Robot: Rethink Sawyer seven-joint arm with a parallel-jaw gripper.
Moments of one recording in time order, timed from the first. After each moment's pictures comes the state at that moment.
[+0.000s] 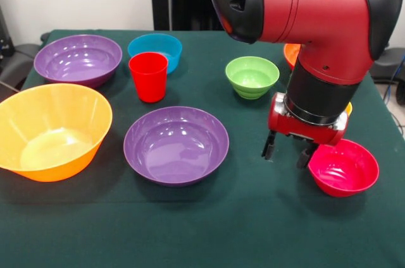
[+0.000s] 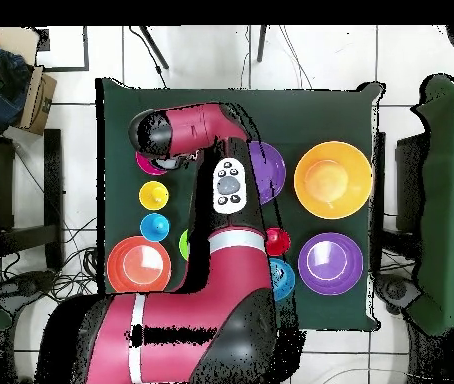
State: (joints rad) arm -0.05 -0.26 0.08 0.96 -0.27 0.90 2.16
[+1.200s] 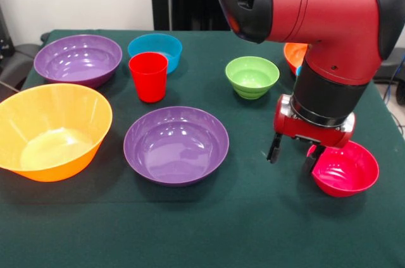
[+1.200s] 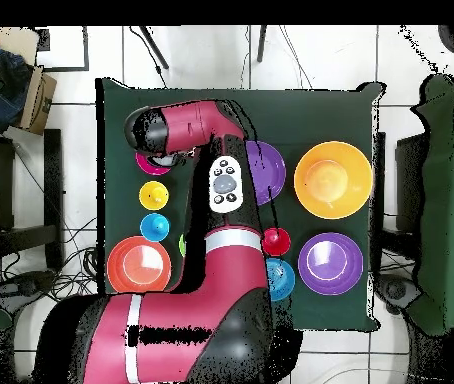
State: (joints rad) arm -0.04 -0.26 0.08 0.94 -0.27 0.90 2.16
